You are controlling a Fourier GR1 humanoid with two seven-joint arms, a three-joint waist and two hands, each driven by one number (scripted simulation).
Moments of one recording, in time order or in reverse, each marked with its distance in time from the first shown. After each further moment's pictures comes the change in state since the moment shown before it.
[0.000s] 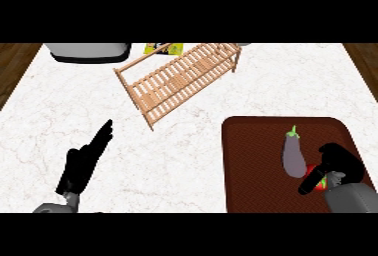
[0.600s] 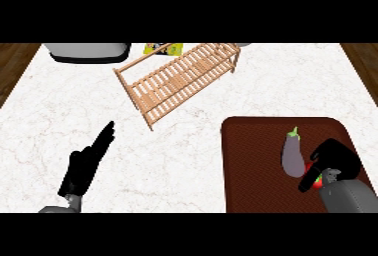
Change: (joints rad) left arm 0.018 -0.033 0.013 -0.023 -0.039 -0.007 0.012; right arm -0.023 0.034 -0.016 0.031 0.121 -0.037 -0.031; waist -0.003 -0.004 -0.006
